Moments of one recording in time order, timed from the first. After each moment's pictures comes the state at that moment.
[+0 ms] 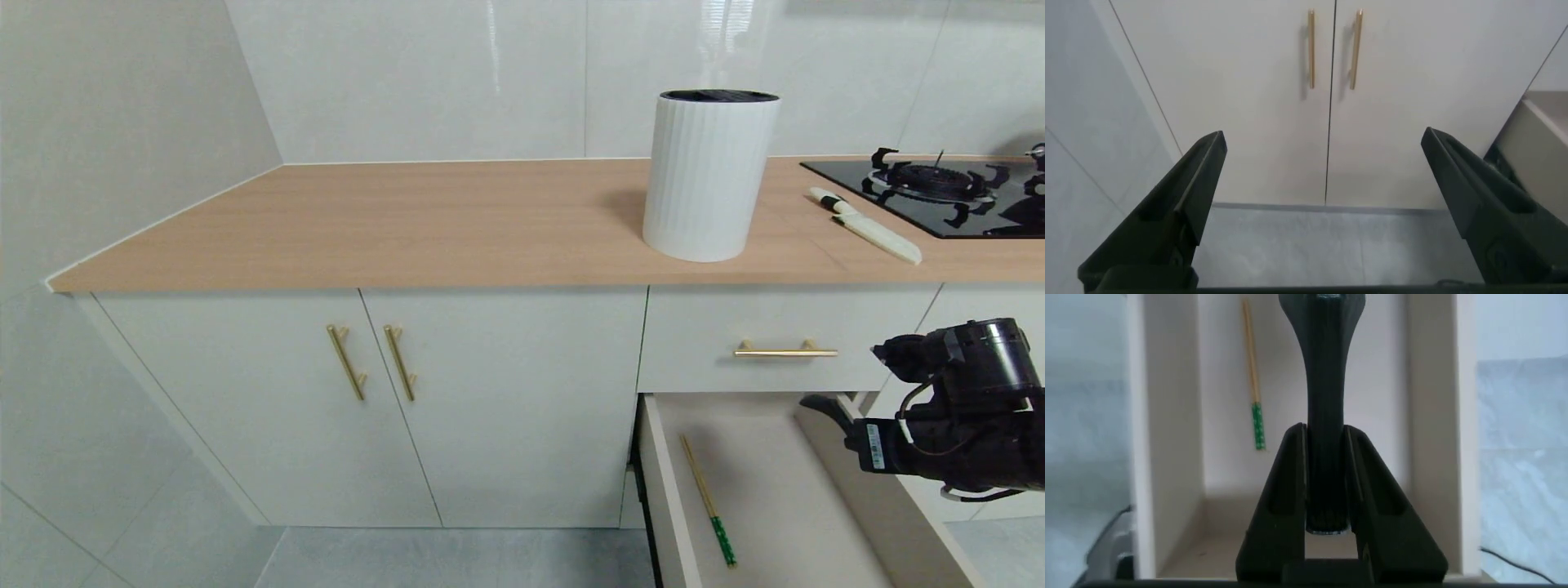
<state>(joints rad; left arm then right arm) 0.00 0.00 0.00 0.00 0.03 0.00 0.11 1.68 -0.63 -0.25 -0.10 0.13</state>
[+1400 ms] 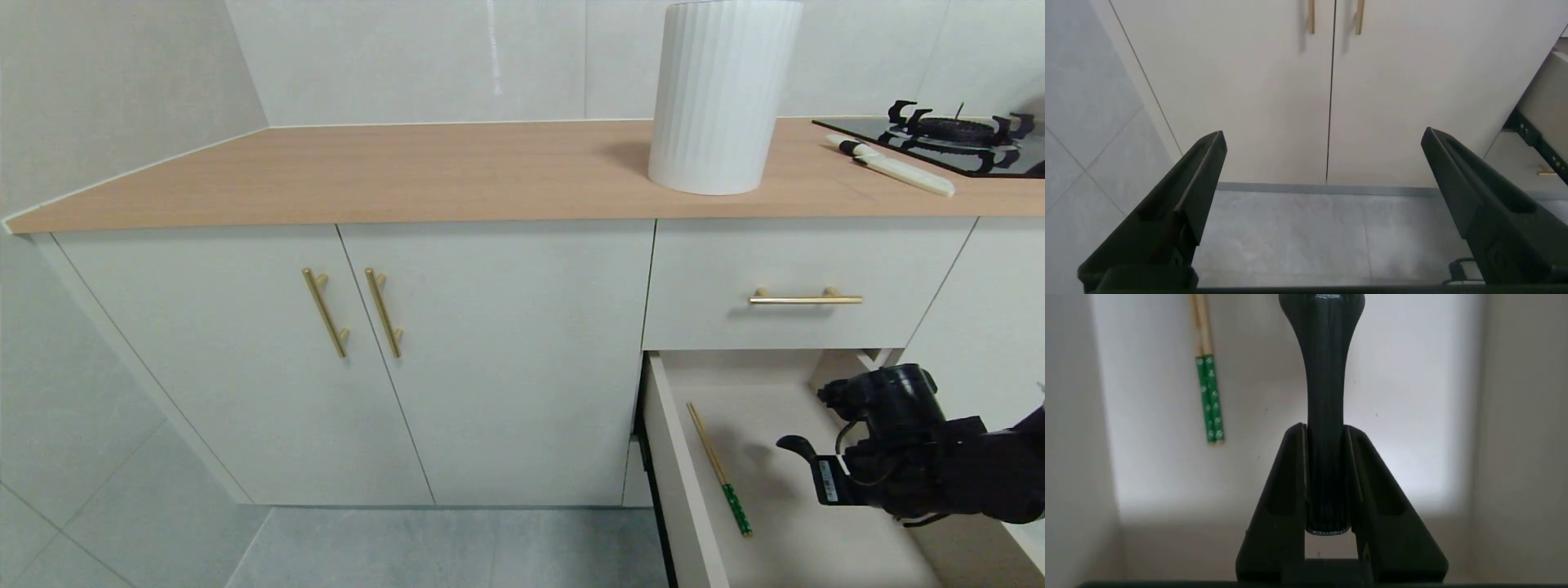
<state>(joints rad) 0.00 0.00 0.00 0.00 0.03 0.00 0.16 1.94 -0.60 -0.43 -0.17 0.13</state>
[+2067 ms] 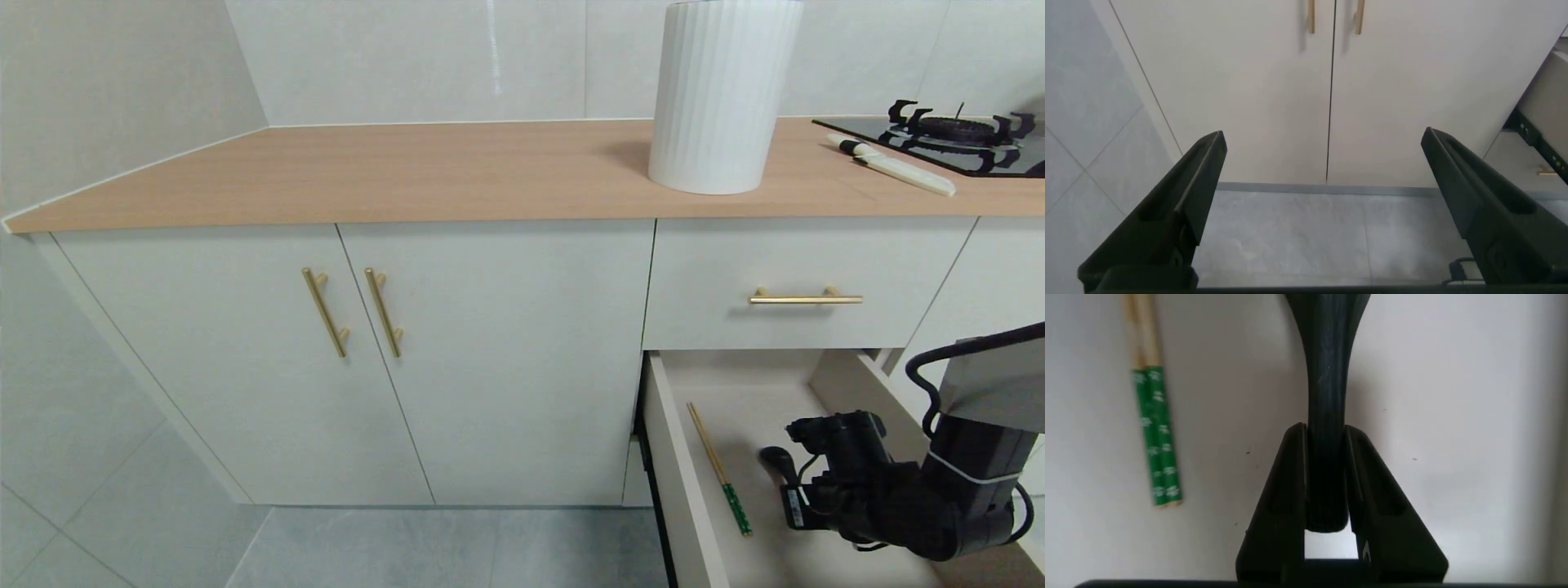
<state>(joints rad) 0.00 0.00 0.00 0.00 0.03 0.00 0.16 2.27 -0.55 -0.81 -0.20 0.11</state>
